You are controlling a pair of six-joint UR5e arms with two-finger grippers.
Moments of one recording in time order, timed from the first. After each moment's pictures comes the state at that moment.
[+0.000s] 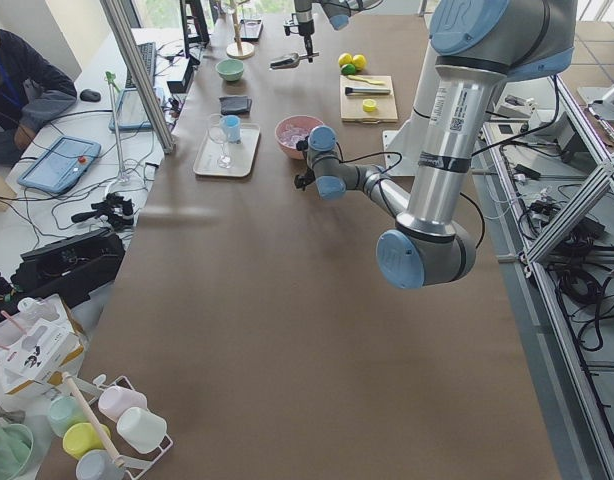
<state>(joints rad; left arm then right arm) -0.54 -1.85 -1.72 -2.23 -1.96 -0.15 1.03 -1.59 1.76 -1.35 2.34 0.50</state>
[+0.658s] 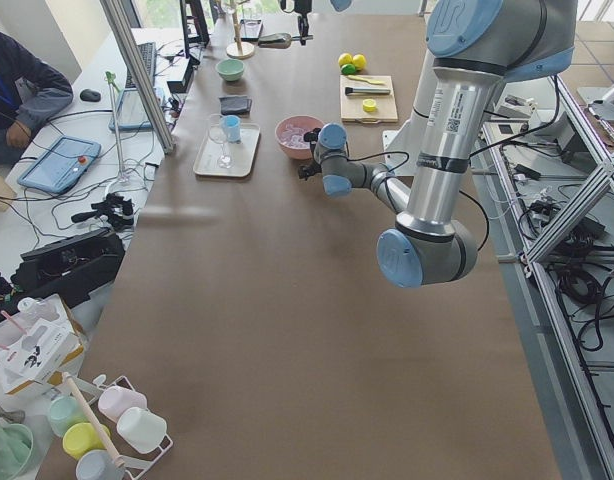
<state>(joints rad) -0.49 -1.85 -1.74 -2.36 -1.86 -0.15 1.09 -1.49 2.03 -1.51 2.31 0.50</state>
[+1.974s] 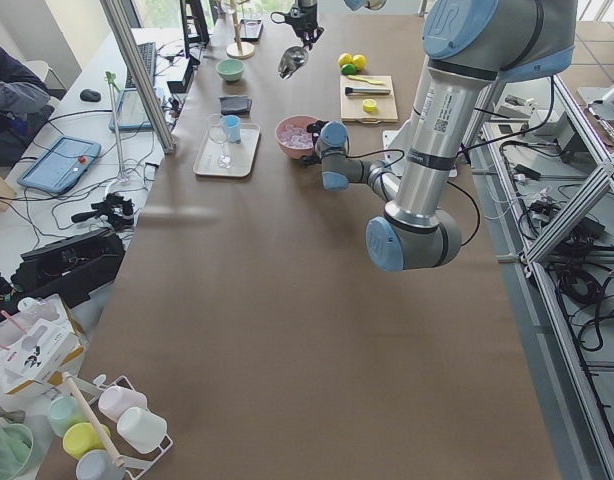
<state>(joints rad) -0.44 -1.98 -1.60 -2.46 -1.79 -0.14 0.85 -1.12 2.18 -2.18 2.03 -0.29</state>
